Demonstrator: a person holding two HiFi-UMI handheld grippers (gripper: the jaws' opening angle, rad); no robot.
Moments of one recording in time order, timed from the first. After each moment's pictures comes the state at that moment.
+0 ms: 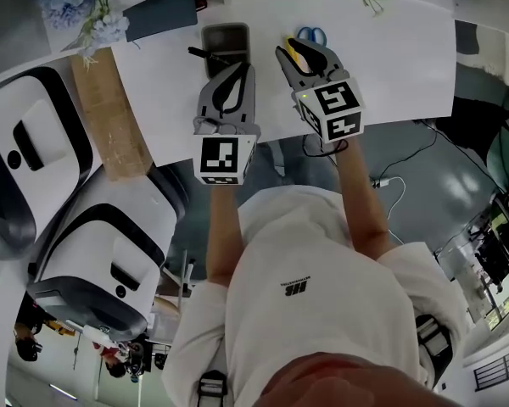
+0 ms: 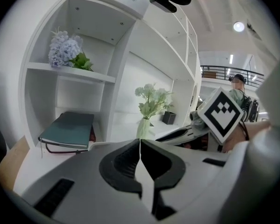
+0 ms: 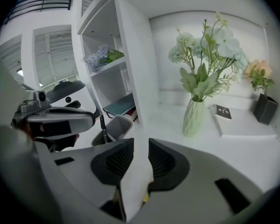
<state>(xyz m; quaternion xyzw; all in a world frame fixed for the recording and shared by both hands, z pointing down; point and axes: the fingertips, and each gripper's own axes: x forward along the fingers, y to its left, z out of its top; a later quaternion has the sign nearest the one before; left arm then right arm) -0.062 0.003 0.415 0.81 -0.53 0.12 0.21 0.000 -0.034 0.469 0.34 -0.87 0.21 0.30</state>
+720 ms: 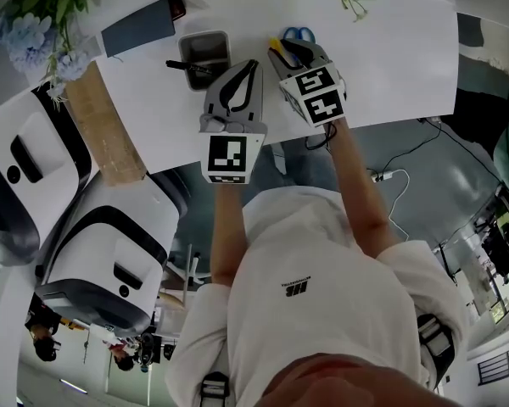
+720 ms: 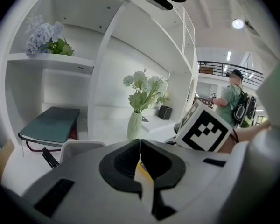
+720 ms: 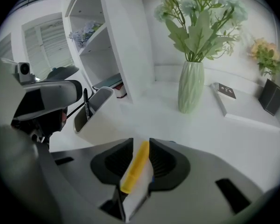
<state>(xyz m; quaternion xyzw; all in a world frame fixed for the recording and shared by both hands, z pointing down) -0.011 -0.018 0.437 0.82 -0.51 0.14 0.22 0.029 -0.038 0.546 0.31 -0.83 0.25 0.38</state>
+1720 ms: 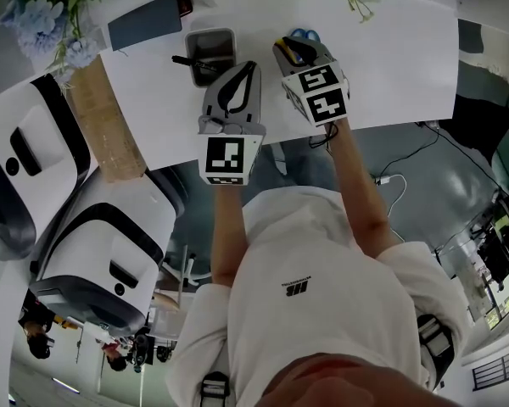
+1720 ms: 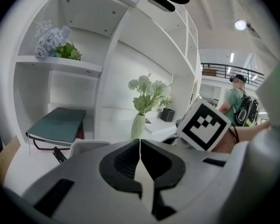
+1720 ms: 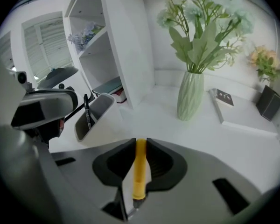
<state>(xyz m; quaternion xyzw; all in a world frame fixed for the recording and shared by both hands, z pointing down) -0.025 -0.012 0.431 0.81 -0.53 0.13 0.22 0.025 -0.047 0.530 0.32 -0.83 0.24 0.38</state>
